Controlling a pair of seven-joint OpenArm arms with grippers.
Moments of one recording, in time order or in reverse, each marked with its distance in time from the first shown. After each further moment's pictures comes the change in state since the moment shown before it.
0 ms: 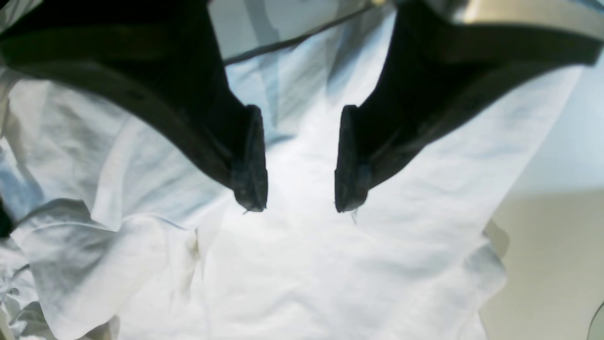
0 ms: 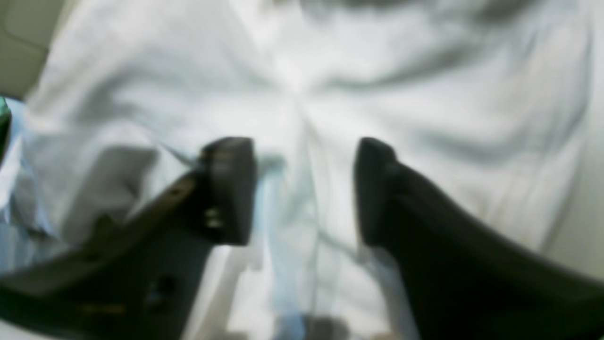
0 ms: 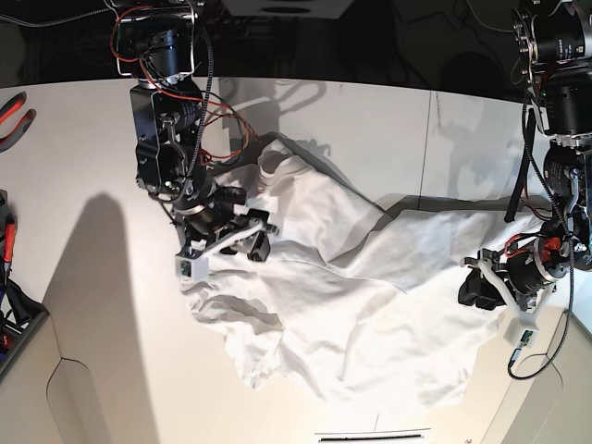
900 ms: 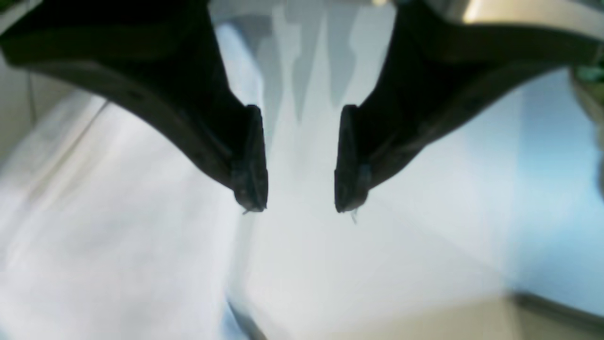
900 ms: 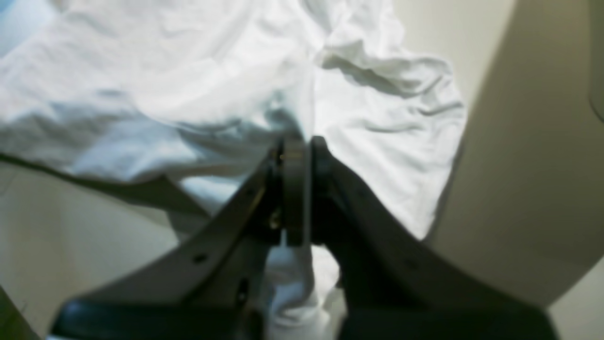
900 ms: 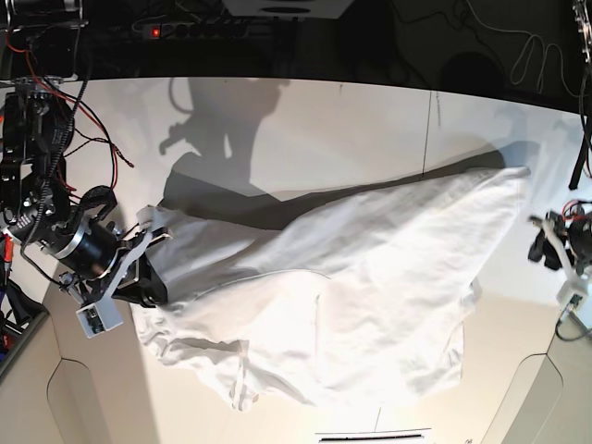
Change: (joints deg) left arm 8.3 -14.3 0.0 0.0 3.7 -4.3 -0.9; right arm -0.1 23.1 -0.2 31.0 5.0 15.6 -19.8
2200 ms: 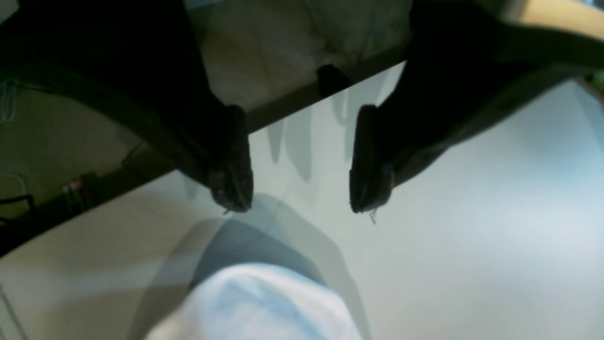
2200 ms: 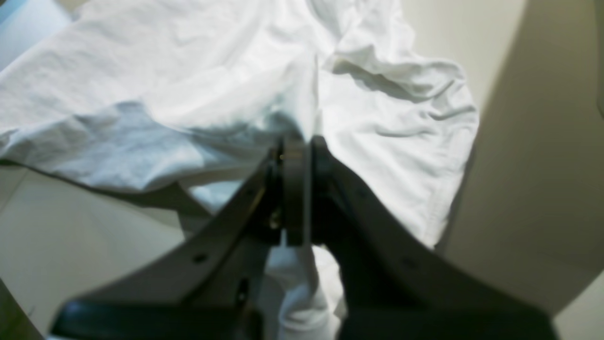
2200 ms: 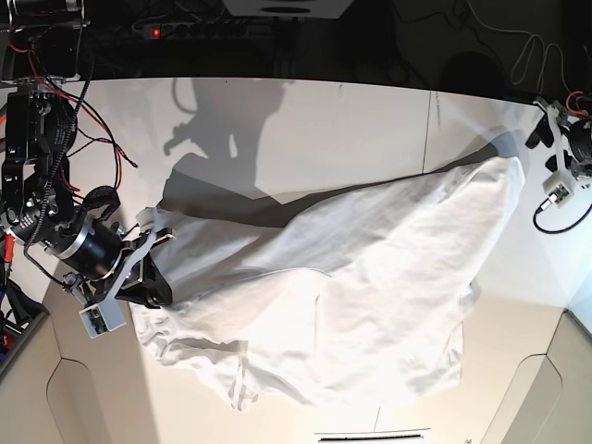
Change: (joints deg) left arm 25.0 -6.1 0.1 10.0 4.2 -3.0 -6.0; right arm 0.0 -0.4 0.0 0.0 0.2 0.0 0.2
